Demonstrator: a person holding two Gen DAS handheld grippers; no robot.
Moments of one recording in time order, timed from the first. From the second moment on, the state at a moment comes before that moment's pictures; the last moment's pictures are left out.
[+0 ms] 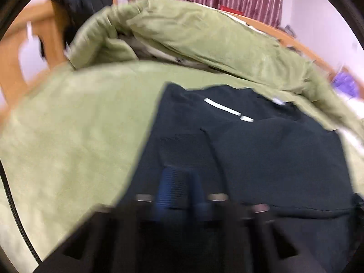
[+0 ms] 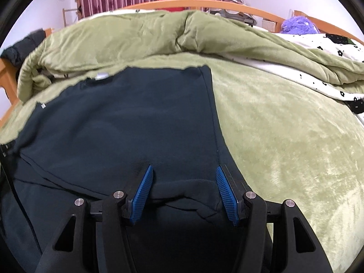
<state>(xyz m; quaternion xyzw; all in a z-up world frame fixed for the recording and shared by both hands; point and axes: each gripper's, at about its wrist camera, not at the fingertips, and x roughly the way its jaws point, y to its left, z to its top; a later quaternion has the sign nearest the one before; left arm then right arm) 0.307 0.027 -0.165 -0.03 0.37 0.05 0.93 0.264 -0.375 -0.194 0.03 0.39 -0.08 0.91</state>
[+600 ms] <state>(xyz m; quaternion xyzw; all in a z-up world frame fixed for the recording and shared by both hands) 0.280 0.043 -0.157 -0.03 0.38 0.02 0.92 0.250 -0.376 -0.190 0.01 0.39 -0.11 0.91</state>
